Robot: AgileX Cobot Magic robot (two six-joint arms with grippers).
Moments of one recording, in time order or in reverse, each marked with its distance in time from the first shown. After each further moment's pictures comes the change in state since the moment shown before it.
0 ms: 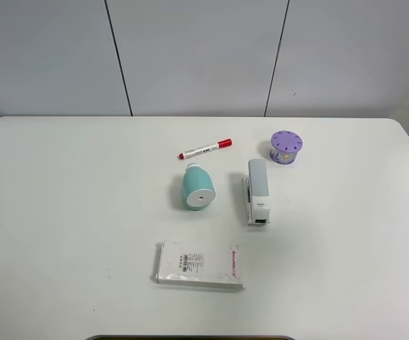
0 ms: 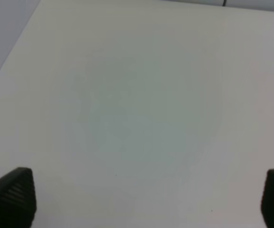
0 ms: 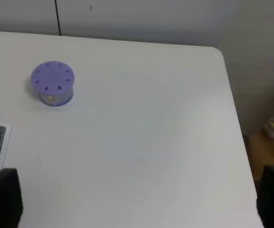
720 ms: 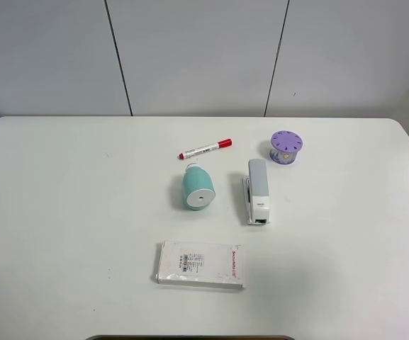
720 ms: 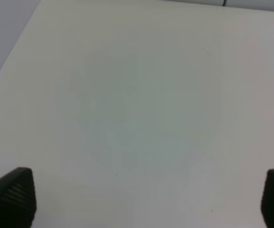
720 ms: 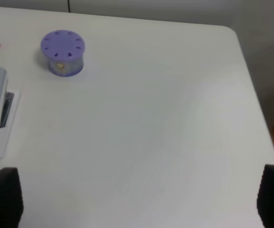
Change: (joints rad) left arm 0.000 0.000 0.000 0.000 0.000 0.000; right arm 0.000 -0.340 0.318 0.032 -0.026 -0.015
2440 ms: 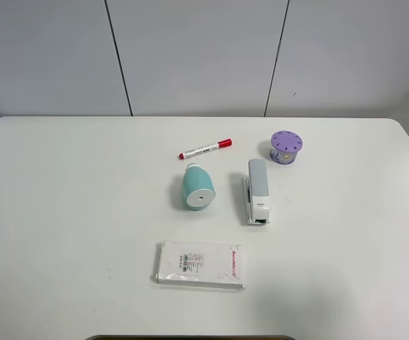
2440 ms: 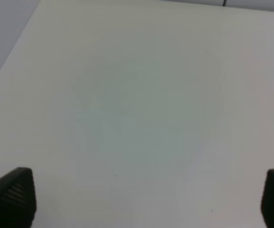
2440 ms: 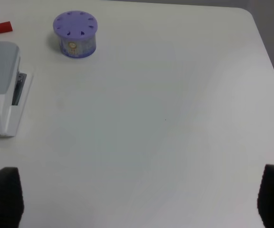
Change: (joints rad) left arm 0.000 0.000 0.000 0.000 0.000 0.000; right arm 0.000 -0.241 0.144 0.024 0.061 0.022
